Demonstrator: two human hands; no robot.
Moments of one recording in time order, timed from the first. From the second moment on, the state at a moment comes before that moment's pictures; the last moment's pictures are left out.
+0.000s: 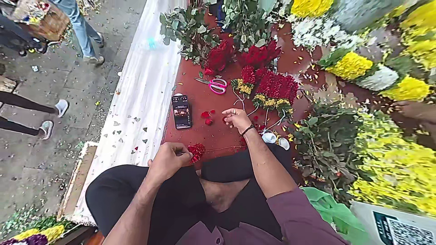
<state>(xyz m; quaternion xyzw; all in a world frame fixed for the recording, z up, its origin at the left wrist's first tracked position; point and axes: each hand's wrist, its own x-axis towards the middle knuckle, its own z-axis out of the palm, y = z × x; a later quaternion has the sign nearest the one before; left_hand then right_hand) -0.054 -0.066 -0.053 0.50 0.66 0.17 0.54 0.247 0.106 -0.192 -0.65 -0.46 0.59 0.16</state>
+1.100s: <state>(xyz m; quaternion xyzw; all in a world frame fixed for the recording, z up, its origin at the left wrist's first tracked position) -0.052 -0.065 -0.060 0.51 0.67 0.14 0.52 0.240 0.068 -0.149 -0.62 -0.41 0.62 0.25</state>
